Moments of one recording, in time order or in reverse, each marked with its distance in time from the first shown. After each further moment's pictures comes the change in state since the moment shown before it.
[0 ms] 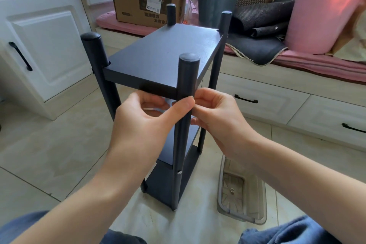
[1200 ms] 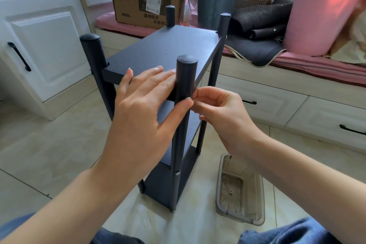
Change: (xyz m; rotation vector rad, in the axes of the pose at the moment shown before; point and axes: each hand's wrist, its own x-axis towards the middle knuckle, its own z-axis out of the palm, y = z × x) left_hand 0.007 -0.002 -0.008 0.531 -0.082 0.726; right_hand 0.001 -0.004 -0.011 -0.045 0.004 -0.116
